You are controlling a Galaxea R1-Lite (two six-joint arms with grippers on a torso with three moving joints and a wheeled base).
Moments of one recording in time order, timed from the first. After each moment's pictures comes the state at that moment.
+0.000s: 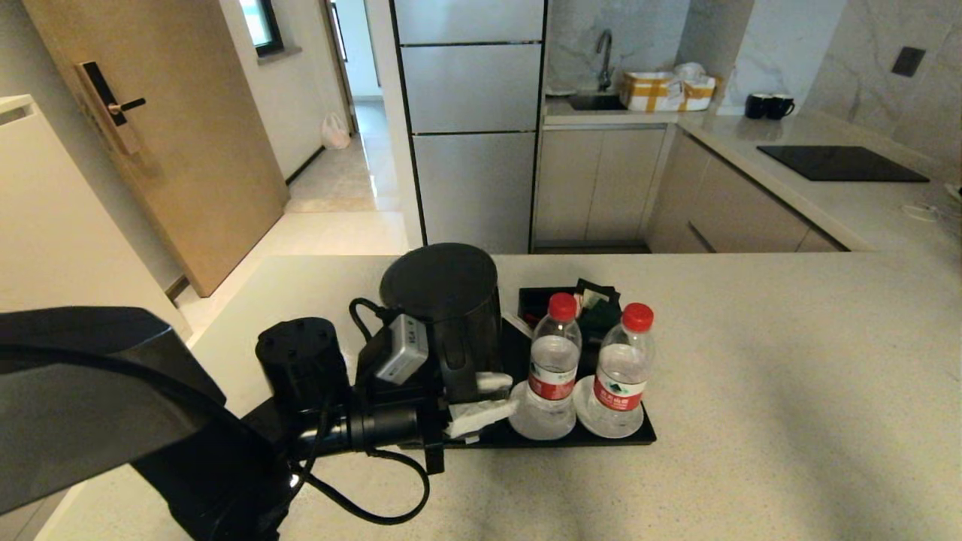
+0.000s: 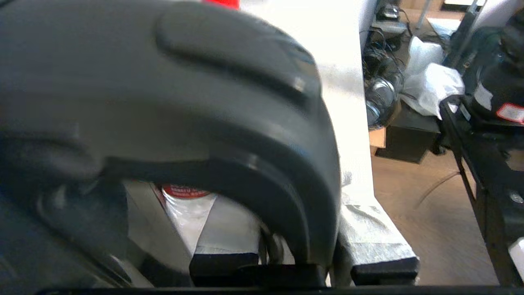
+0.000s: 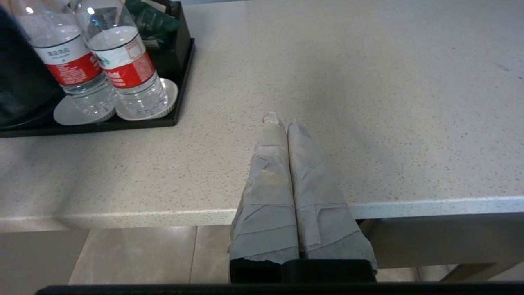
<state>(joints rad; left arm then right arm) -0.53 2.03 -0.56 -1.47 -0.85 0.15 0.00 0.00 -0.03 0.06 -0.02 0.02</state>
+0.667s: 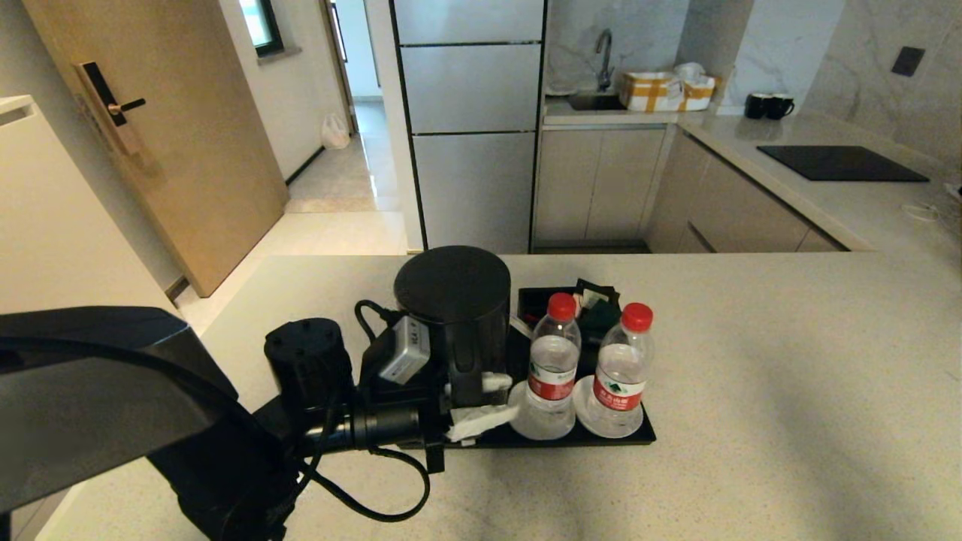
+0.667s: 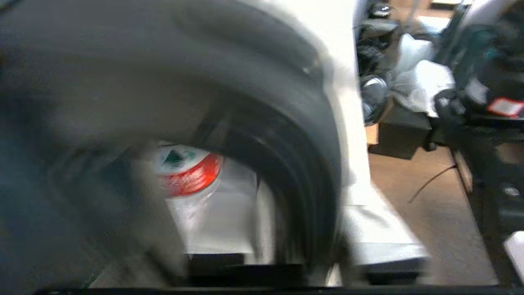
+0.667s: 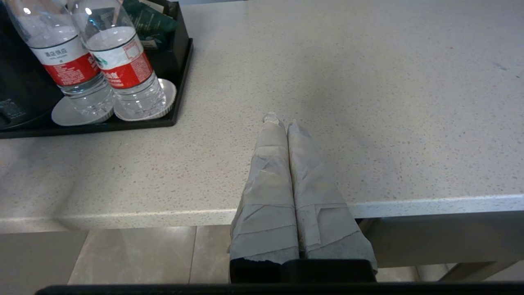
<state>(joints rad) -0.51 2.06 -0.58 -1.47 -0.88 0.15 0.00 0.00 -0.03 0.06 -0.02 0.02</state>
